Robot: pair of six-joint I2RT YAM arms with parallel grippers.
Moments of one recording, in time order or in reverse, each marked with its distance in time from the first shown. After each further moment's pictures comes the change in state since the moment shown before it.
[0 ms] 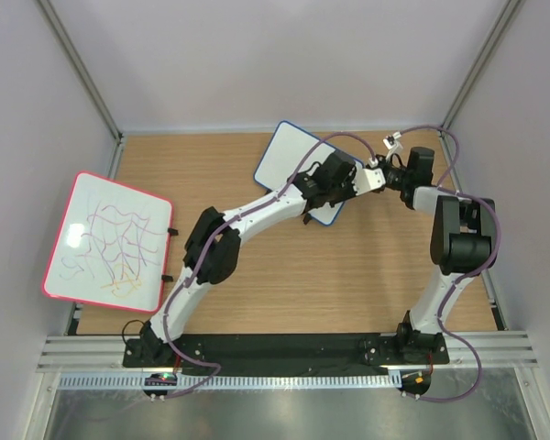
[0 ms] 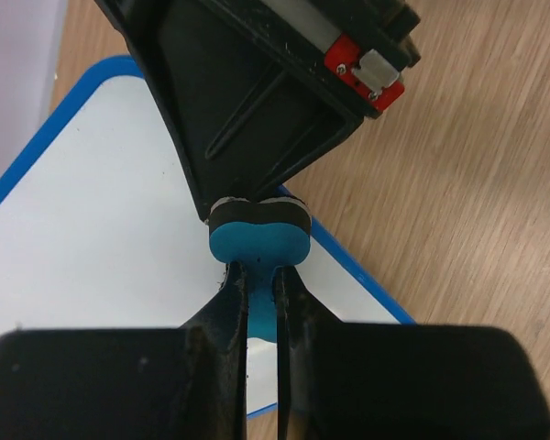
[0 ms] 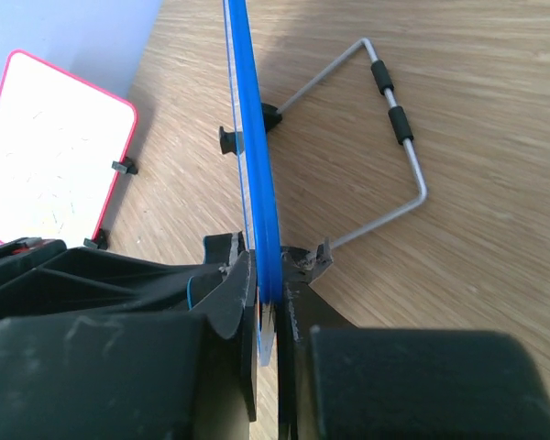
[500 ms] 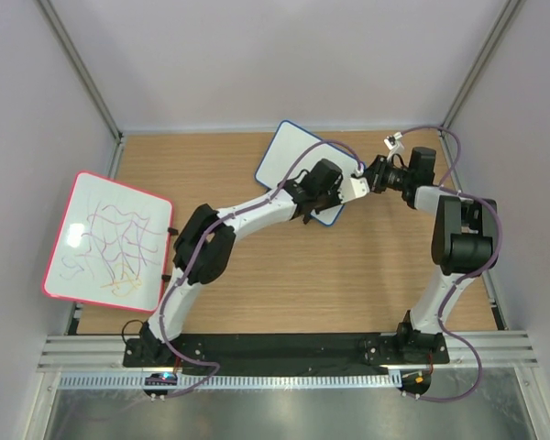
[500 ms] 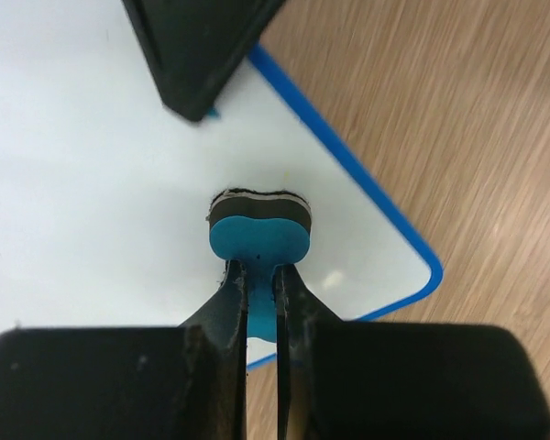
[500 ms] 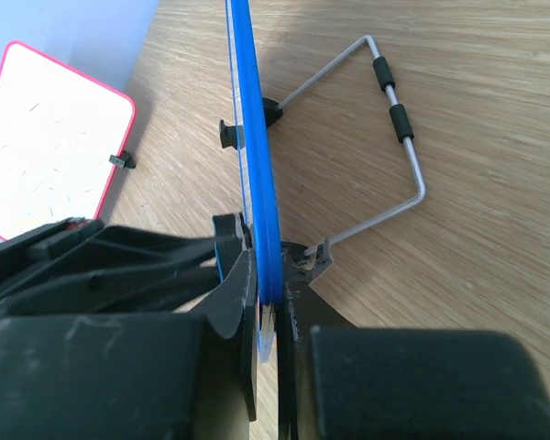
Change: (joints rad) left arm 0.022 -0.053 -0.187 0.065 -0.031 0.030; right arm -0.012 -0.003 -0.003 -0.041 -0.003 -0.048
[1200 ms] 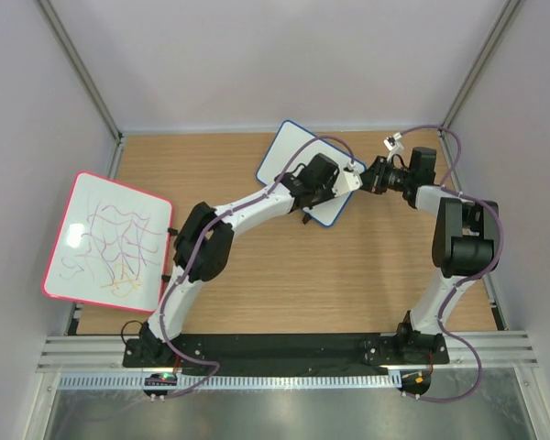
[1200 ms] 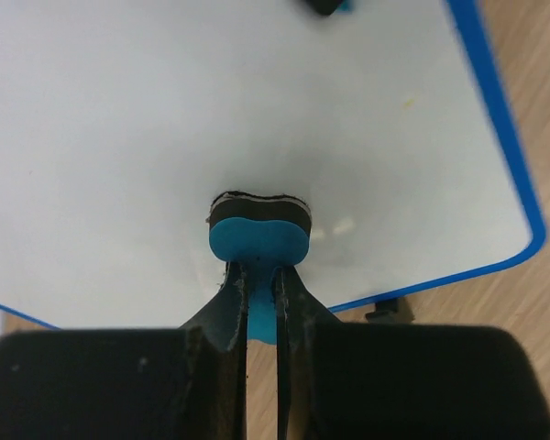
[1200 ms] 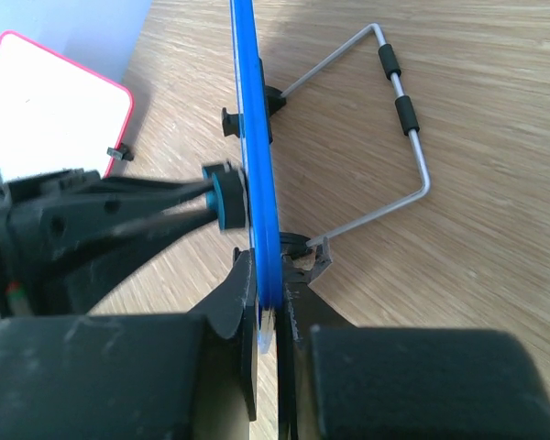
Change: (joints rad) left arm 0.050 0.000 0.022 -0.098 -0.079 -0.008; right arm -0.001 -0.016 0.007 -0.064 0.005 -0.038
